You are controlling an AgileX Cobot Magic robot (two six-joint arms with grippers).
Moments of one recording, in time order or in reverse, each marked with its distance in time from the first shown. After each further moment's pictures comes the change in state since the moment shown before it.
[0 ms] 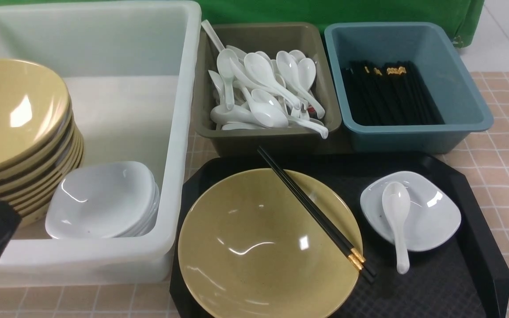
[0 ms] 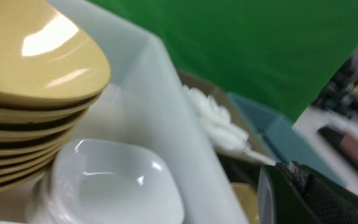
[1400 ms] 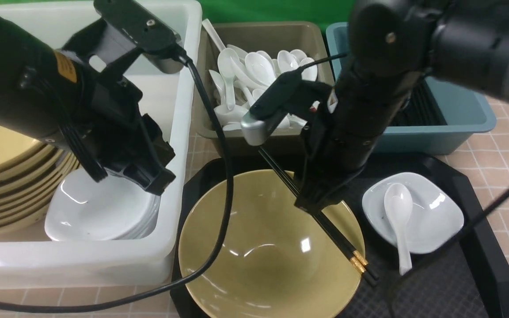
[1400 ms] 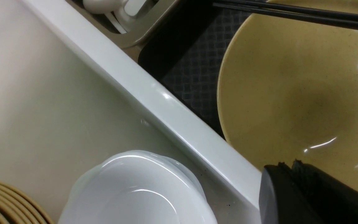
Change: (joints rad) right arm 0.442 1.573 -1.226 -0.077 0.700 -0.486; left arm -0.458 0.966 -0.759 0.458 0.509 0.294
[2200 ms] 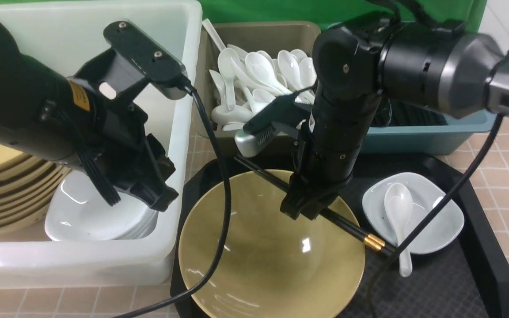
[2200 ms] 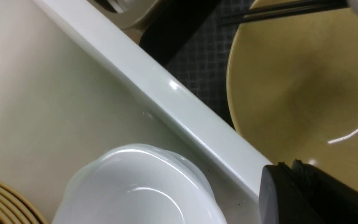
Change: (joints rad) right arm 0.000 0.083 -0.031 -0.035 0.000 0.105; left arm 0.000 0.005 0.093 0.022 -0.102 -0.001
